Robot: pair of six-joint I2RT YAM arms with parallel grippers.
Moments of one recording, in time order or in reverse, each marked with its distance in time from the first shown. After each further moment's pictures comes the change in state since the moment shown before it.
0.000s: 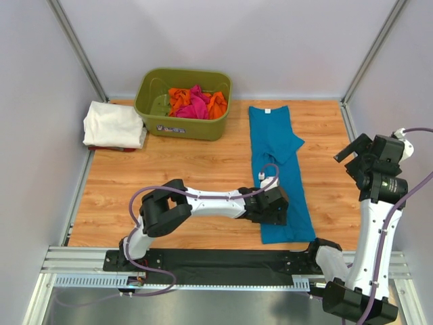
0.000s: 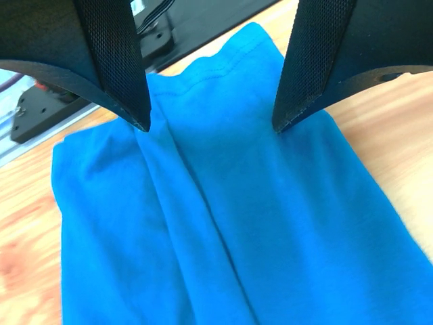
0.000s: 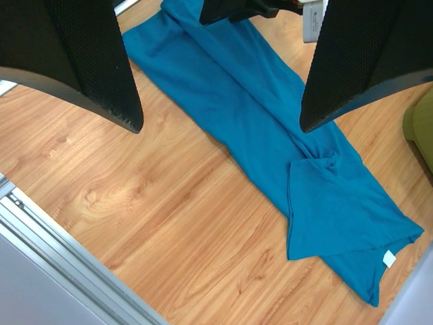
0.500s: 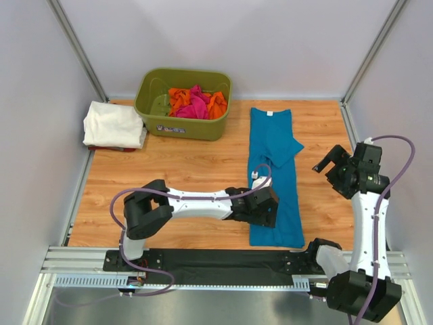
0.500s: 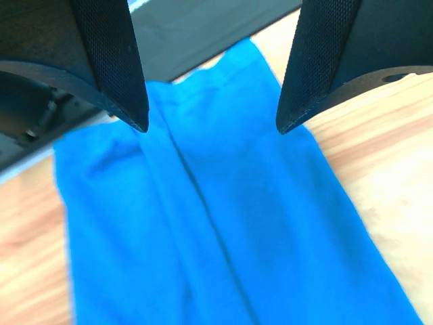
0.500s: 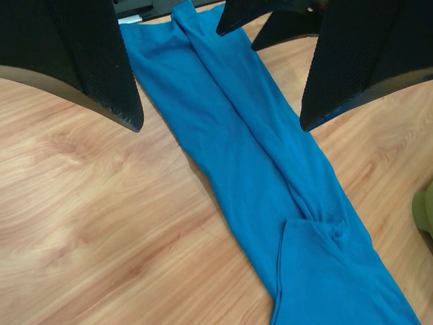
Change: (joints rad) left arm 0.002 -0.158 -0.159 -0.032 -0.021 0.096; right arm 0.027 0.046 -0.217 0.074 -0.249 -0.008
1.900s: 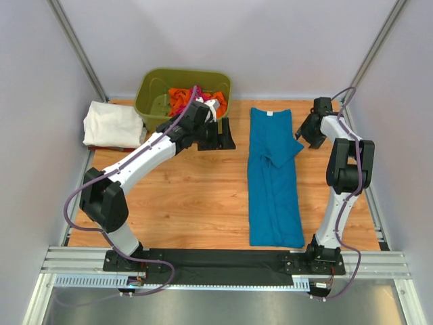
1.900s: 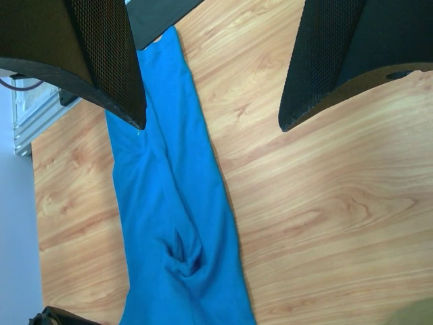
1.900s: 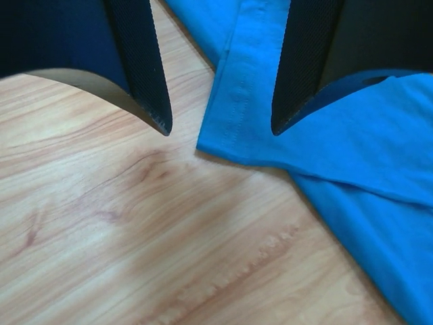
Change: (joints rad) left arm 0.661 -0.262 0.152 -0.134 0.378 0.420; right arm 0.194 1.148 0.643 0.309 0.190 0.042
